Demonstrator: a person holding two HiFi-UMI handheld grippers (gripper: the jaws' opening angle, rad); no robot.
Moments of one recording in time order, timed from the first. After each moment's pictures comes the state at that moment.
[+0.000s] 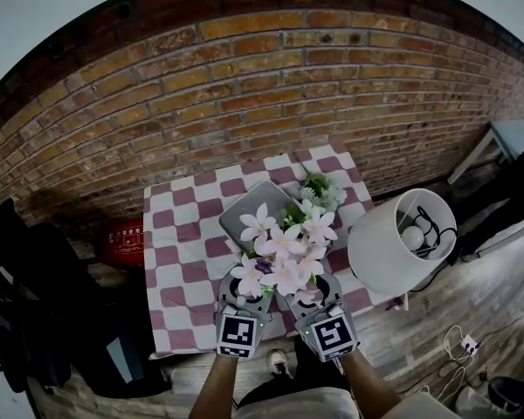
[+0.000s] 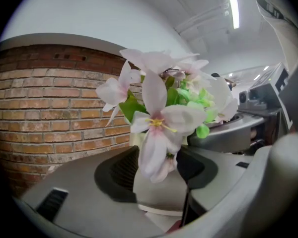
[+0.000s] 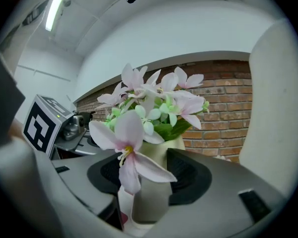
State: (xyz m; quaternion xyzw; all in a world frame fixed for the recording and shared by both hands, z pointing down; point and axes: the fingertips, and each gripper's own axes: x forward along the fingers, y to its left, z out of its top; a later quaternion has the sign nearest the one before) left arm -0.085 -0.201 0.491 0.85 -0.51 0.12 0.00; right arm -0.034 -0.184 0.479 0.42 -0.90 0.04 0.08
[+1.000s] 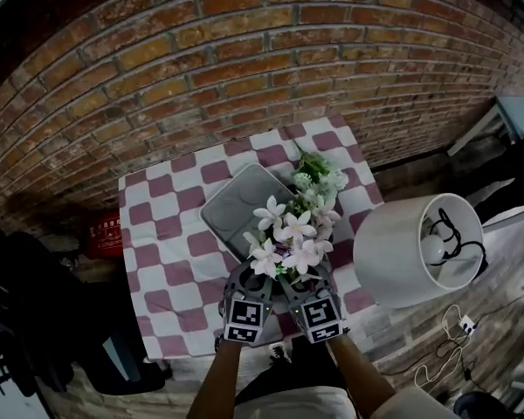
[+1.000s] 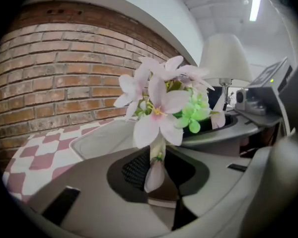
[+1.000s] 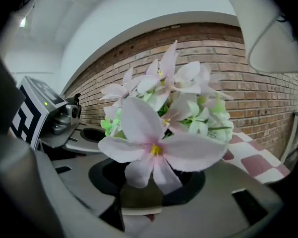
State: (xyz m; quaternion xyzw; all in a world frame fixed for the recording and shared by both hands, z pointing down) left arm -0.063 -0.244 0.624 0.85 -0.47 0.21 0.11; right arm -0.024 -0.238 0.616 0.45 -0.87 0.14 0.15
